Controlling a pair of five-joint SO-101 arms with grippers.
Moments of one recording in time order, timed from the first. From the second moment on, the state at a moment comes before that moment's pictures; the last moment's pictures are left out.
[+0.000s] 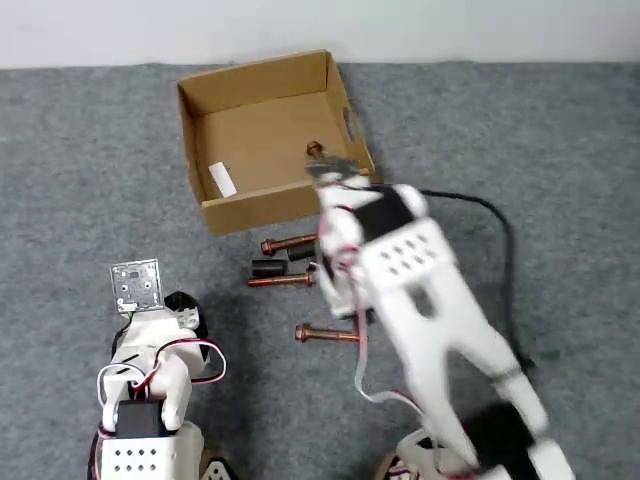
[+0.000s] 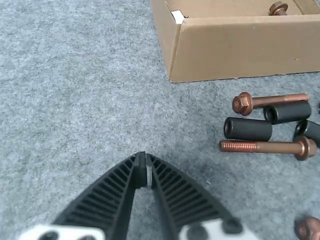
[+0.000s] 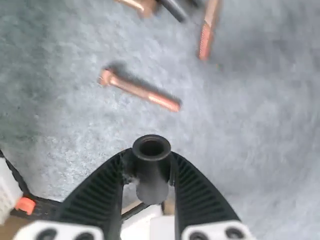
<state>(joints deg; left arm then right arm) -6.3 -94.8 97.3 51.4 14.5 -28.4 -15.6 11.3 100.3 -7.6</state>
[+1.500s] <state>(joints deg) 9.9 -94.9 80.8 64.7 -3.6 10.3 -103.6 65.6 83.6 -19.1</state>
